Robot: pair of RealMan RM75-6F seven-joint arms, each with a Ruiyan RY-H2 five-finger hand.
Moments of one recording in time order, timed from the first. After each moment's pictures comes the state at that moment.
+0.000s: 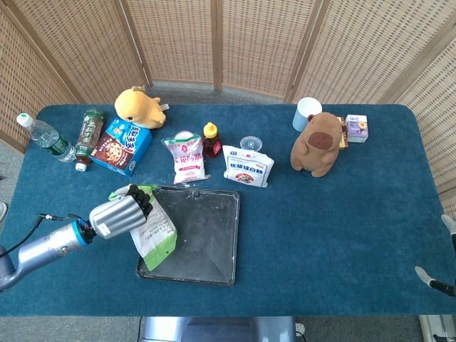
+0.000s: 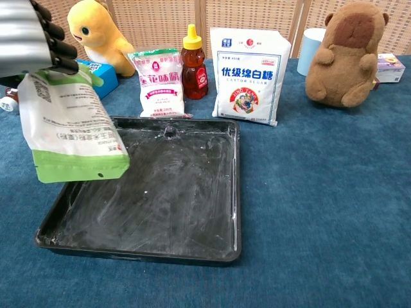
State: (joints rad) left arm -0.72 -1.19 0.00 -1.28 2.10 1.27 0.55; right arm -0.07 -0.91 0.08 -1.87 -1.42 1.58 0.04
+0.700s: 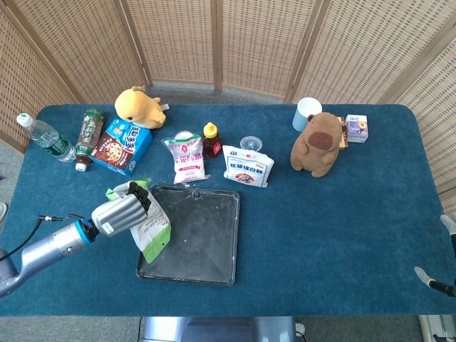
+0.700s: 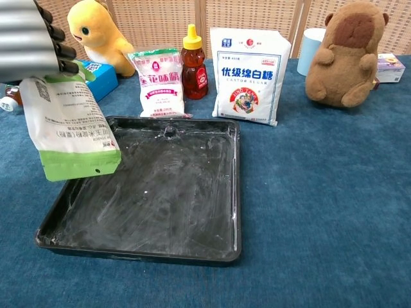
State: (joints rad) left arm -0.69 -1.18 -0.02 -1.36 2.01 1.19 0.72; right arm -0.07 -0.91 0.08 -1.87 -1.42 1.57 0.04
